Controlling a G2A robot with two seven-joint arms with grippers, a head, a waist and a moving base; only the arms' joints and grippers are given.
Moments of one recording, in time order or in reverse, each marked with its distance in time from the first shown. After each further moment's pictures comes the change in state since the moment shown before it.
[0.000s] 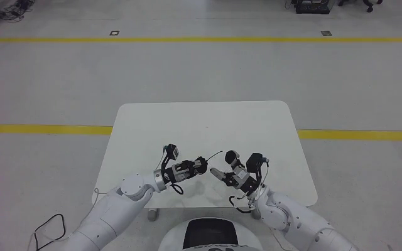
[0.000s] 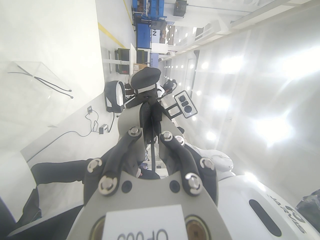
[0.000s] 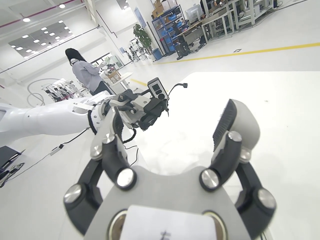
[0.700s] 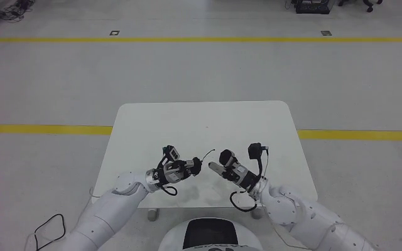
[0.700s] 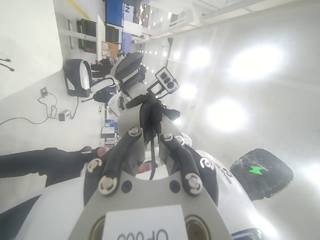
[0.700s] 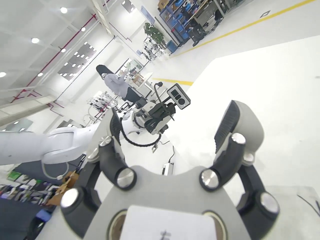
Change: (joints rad) left arm -0.004 -0.001 -0.045 0.067 -0.309 0.047 -0.312; right arm 0.083 0.120 -0.052 -0.196 0.470 0.000 0.284
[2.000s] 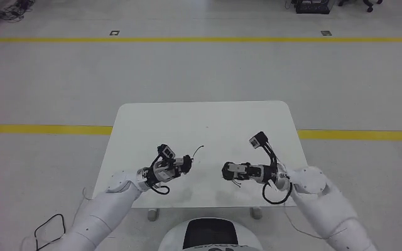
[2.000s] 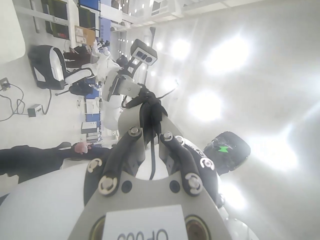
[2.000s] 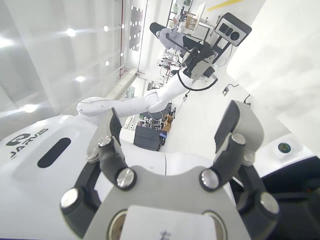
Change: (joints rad) left arm 0.013 -0.002 -0.065 0.038 -0.112 0.033 -0.149; right arm -0.147 -0.183 0.534 0.072 0.663 0.000 1.165
